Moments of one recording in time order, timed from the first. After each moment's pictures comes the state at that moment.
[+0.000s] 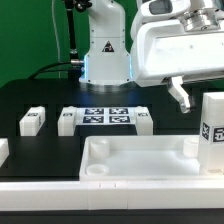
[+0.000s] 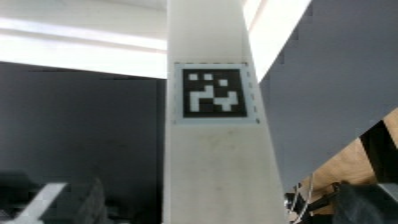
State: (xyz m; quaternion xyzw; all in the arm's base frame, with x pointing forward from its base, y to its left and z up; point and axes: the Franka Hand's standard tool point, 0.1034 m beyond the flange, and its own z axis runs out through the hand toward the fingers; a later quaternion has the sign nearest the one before) arm 0.635 0.102 0.118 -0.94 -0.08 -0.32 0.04
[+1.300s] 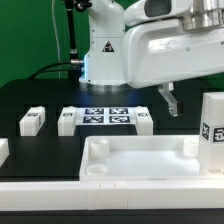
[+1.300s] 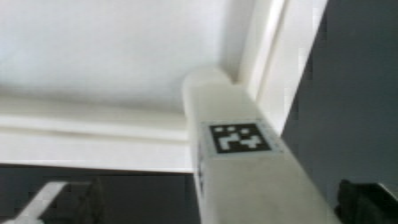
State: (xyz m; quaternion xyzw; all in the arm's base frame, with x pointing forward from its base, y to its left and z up) arm 0.637 0.089 0.117 -0.99 -0.06 -0.07 0.07
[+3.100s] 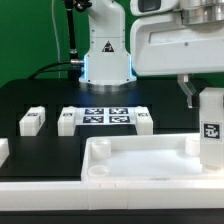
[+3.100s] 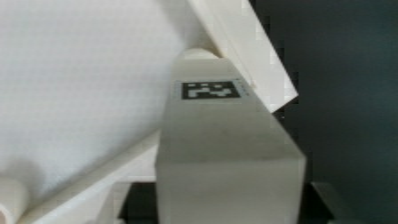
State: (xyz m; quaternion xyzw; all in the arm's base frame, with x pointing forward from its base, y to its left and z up) arm 0.656 0.083 0.123 -0.98 0.18 -0.03 0.07
